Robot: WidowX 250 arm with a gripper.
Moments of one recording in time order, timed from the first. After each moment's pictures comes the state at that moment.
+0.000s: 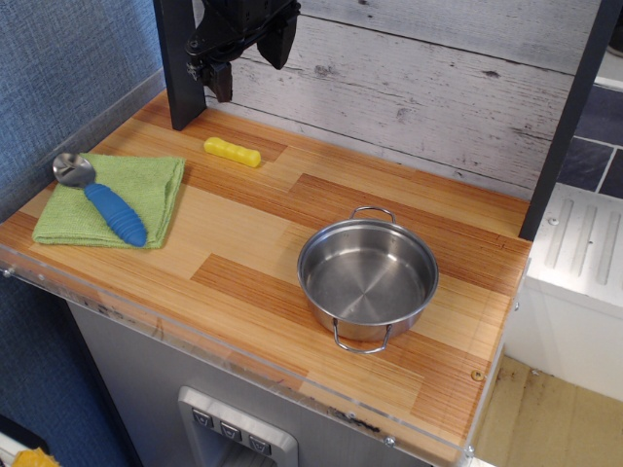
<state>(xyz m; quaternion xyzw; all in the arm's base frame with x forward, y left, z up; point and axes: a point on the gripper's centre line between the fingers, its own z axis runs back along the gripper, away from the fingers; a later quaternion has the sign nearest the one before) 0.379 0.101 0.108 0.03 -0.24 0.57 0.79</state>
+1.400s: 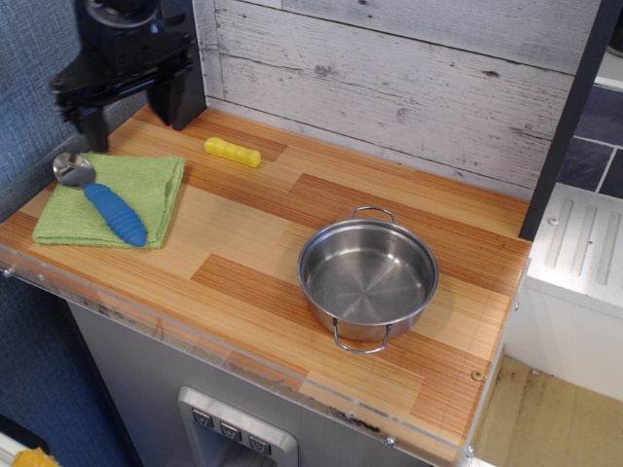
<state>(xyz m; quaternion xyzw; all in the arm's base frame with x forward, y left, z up) 0.284 0.149 0.099 0.10 -0.17 0.56 0.80</state>
